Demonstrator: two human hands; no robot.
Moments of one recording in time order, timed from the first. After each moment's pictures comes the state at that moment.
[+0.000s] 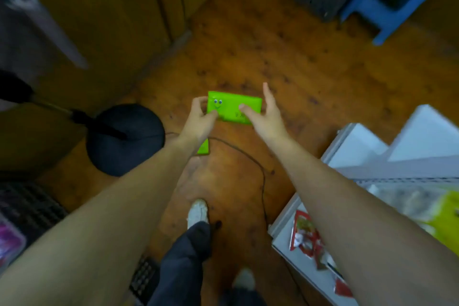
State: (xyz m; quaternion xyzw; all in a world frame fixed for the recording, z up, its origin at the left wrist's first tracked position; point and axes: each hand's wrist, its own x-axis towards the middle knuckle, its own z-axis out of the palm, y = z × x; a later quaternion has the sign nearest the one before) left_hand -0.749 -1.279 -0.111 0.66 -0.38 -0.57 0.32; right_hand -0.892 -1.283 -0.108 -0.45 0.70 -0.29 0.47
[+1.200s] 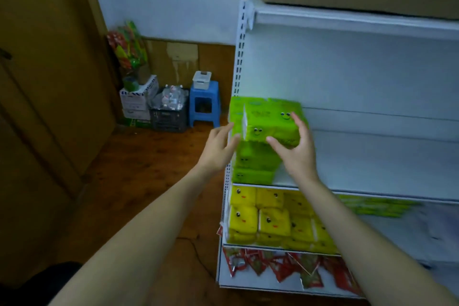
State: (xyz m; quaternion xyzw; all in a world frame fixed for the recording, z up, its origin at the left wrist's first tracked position) left_hand -0.987 -0.980 0.264 0.29 -0.82 -0.42 0.26; right_hand -1.116 -0.849 0.281 -0.37 0.72 -0.58 -0.01
